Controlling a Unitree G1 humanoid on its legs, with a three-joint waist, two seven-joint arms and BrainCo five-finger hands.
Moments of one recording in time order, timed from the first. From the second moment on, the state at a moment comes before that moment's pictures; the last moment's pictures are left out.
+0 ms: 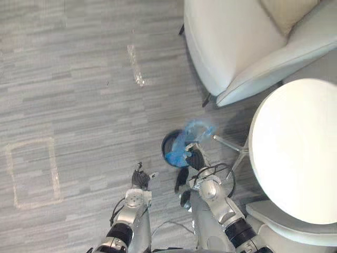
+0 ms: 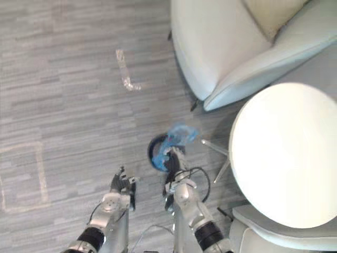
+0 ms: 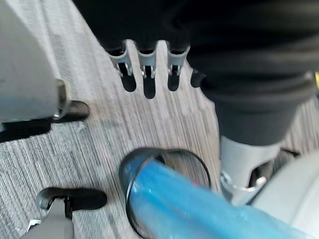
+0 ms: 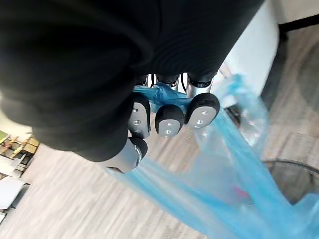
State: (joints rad) left arm -0.12 0.08 -0.18 0.77 -0.02 -0.10 0.27; right arm -0.14 -0.10 0.38 0.25 -0.51 -0.04 -0.30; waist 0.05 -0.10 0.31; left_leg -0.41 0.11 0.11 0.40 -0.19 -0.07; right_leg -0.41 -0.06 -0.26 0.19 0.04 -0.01
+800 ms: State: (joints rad) left arm 0.10 0.19 -0.31 0.21 0.18 -0.12 0.24; right arm -0.04 -0.45 0.36 -0.18 -0.28 -0.19 -0.17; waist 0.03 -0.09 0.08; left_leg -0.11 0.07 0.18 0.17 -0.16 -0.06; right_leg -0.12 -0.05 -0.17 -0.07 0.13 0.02
